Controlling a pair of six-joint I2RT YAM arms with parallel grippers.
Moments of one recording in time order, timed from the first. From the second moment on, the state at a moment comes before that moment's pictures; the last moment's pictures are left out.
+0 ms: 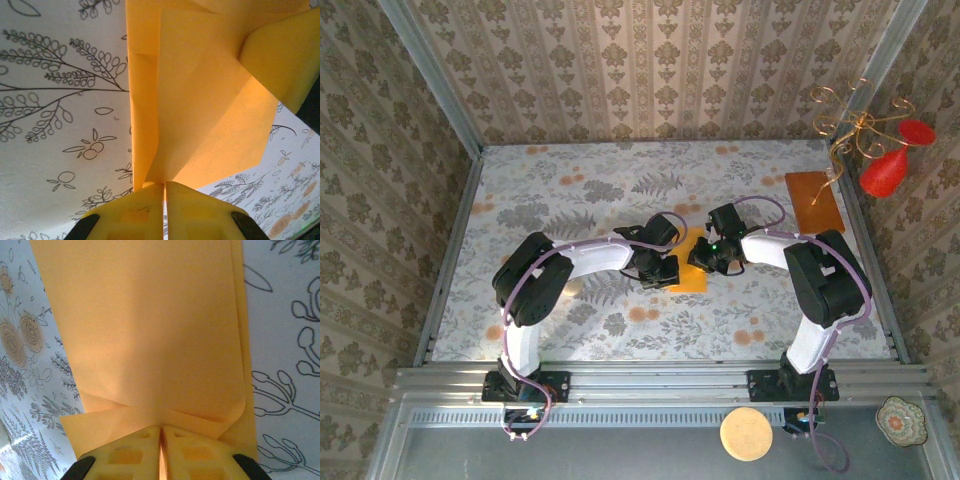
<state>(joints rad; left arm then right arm) -0.89 1.94 1.23 -0.47 0.33 -0.90 0.34 1.77 0.89 -0.24 -0.38 0.74</state>
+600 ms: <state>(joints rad) -0.88 1.95 1.24 -0.48 0.33 -0.91 0.34 1.77 0.89 -0.24 -0.38 0.74</state>
